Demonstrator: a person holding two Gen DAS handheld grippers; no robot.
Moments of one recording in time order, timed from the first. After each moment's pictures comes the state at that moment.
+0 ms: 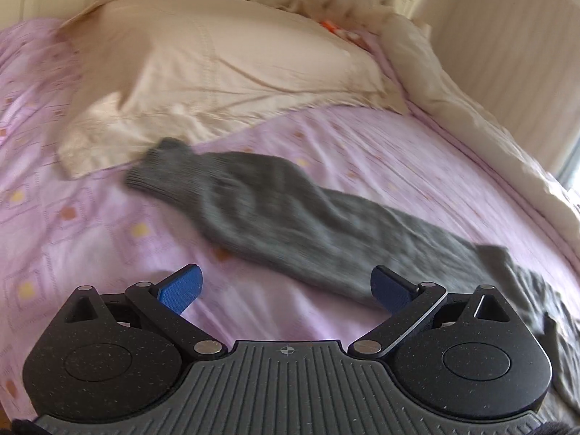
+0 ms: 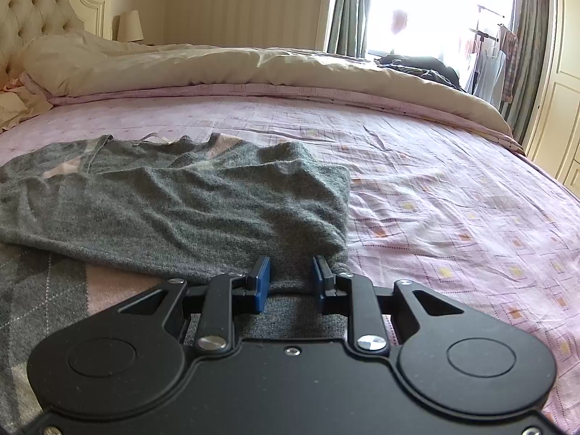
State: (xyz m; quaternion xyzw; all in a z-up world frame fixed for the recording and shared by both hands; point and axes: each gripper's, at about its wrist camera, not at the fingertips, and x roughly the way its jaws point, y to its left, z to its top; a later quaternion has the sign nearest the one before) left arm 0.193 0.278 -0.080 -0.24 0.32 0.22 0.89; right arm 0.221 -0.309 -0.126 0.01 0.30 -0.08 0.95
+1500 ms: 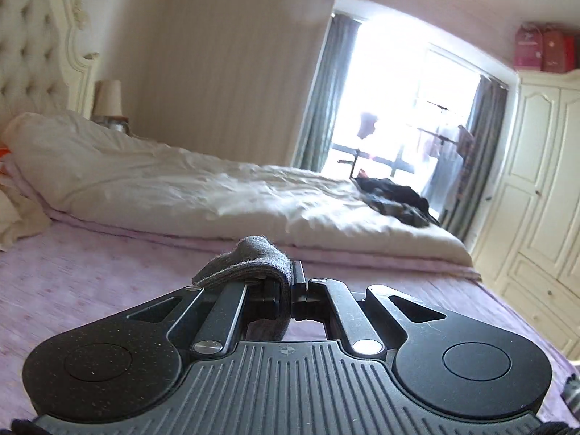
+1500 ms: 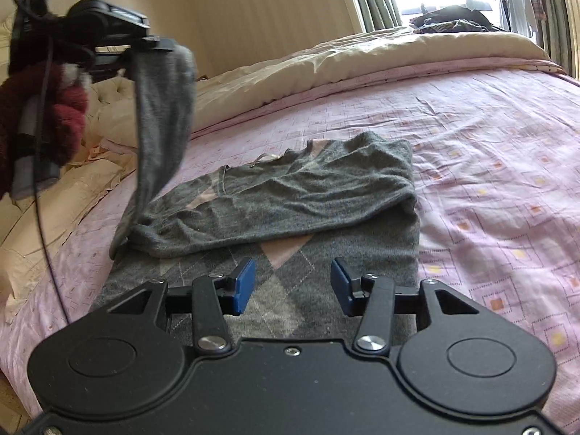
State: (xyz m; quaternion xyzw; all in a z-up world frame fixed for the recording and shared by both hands) left arm 0.336 -0.087 0.078 -0.07 0.20 -0.20 0.96; right arm 0.121 -0.310 -0.072 0.20 0.31 0.05 0.93
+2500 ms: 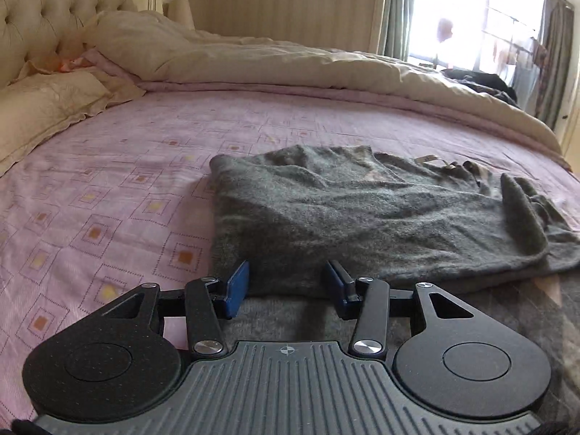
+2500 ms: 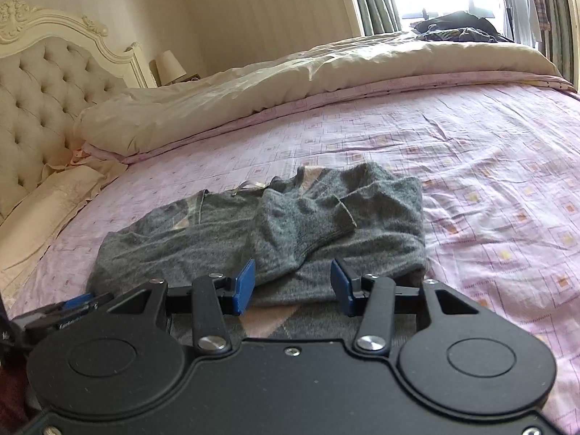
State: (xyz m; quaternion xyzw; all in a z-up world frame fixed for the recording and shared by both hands) left arm 0.296 0.026 -0.111 -0.01 0.31 -0.07 0.95; right arm 0.207 -0.324 -0.061 0.17 0.30 0.03 0.94
